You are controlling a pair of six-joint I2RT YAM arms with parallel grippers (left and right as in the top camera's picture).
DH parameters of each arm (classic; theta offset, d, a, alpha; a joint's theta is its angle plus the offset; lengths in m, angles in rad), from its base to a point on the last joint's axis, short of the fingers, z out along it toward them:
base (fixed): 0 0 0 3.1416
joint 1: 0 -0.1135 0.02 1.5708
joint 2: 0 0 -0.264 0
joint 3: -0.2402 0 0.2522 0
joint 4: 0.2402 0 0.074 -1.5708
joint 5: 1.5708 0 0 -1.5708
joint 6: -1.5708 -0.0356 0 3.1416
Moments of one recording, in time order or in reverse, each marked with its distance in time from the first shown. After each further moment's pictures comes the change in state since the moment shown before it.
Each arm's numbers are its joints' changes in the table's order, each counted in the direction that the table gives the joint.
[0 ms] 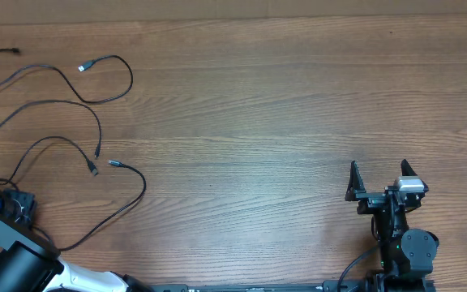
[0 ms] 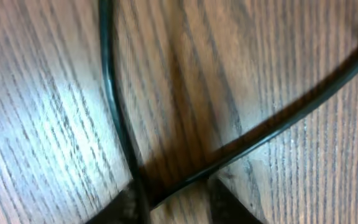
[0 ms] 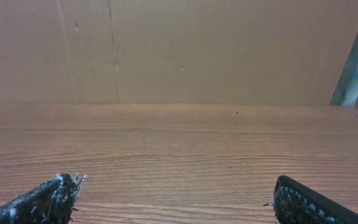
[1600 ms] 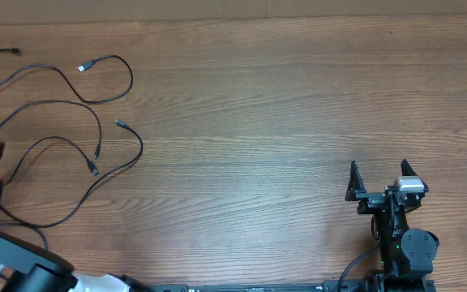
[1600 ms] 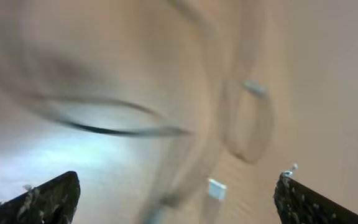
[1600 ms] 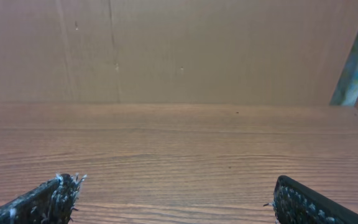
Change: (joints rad) left arm -0.081 -0.135 -0.172 0.000 0.682 0.016; right arm 0.000 0.000 0.000 0.000 0.000 0.000
